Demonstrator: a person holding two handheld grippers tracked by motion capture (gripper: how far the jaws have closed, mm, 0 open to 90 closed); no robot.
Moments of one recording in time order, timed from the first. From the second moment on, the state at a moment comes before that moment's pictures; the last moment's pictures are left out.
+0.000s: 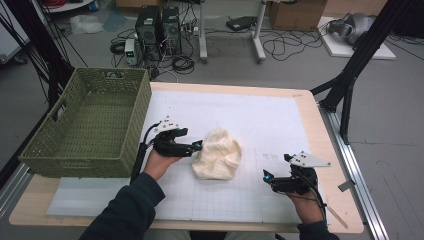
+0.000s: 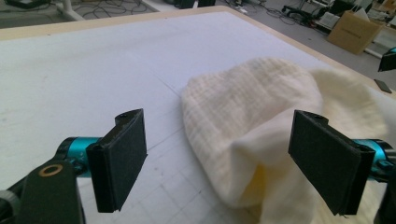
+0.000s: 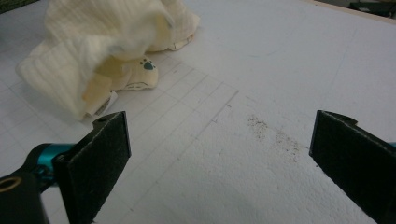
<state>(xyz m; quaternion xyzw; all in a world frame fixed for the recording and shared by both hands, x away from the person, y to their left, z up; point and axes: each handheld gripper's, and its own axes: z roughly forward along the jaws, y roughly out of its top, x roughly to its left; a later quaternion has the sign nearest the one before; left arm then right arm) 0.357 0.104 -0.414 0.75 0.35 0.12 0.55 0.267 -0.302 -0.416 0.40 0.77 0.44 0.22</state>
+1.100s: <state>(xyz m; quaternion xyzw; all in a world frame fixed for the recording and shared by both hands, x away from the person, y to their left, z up) 0.328 0.136 -0.420 0.73 0.33 0.15 0.58 0.261 -0.311 -0.417 0.42 0.76 0.43 0.24</state>
